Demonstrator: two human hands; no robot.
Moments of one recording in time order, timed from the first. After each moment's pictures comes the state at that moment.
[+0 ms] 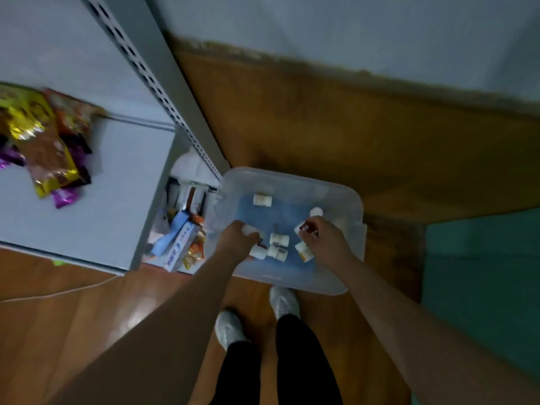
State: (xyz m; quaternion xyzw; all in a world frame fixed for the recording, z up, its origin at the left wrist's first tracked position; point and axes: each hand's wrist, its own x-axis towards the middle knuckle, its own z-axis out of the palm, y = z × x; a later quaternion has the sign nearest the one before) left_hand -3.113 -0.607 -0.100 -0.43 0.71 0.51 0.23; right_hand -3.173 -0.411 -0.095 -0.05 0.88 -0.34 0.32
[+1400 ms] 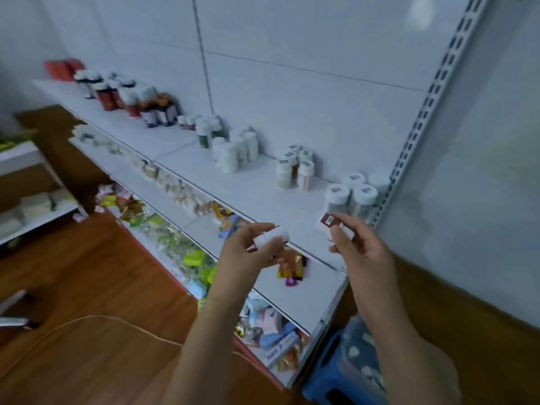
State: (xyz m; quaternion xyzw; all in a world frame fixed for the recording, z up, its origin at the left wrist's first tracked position) left_hand -2.826 -0.804 0.397 -0.30 0.61 0.68 -0.27; right_hand -2.944 -0.659 0.407 -0.27 0.69 -0.66 0.13
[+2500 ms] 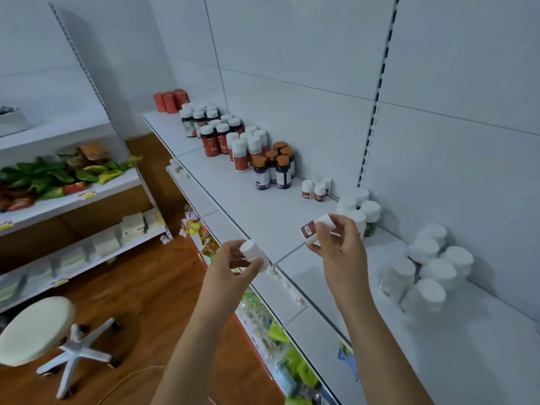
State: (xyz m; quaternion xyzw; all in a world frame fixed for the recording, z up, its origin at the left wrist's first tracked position) left_hand -2.794 -1.328 0.386 -0.46 0.70 0.44 -0.33; right_hand -2.973 -1.254 0.389 -0.30 0.62 -0.70 0.20
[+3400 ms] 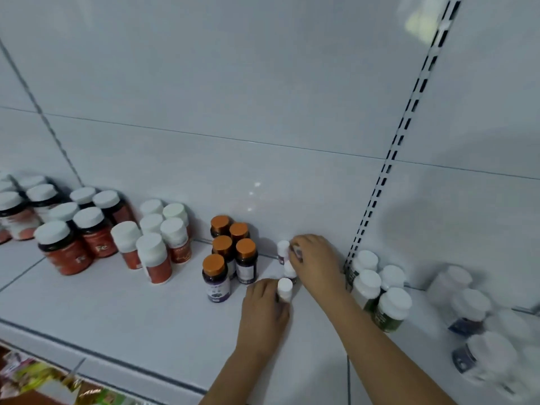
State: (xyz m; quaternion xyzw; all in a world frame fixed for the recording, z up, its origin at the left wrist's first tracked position) left_hand -2.987 -1.614 0.281 -0.11 0.93 0.30 -0.19; right_hand -3.105 -1.515 0.351 -0.27 0.93 -0.24 -0.10
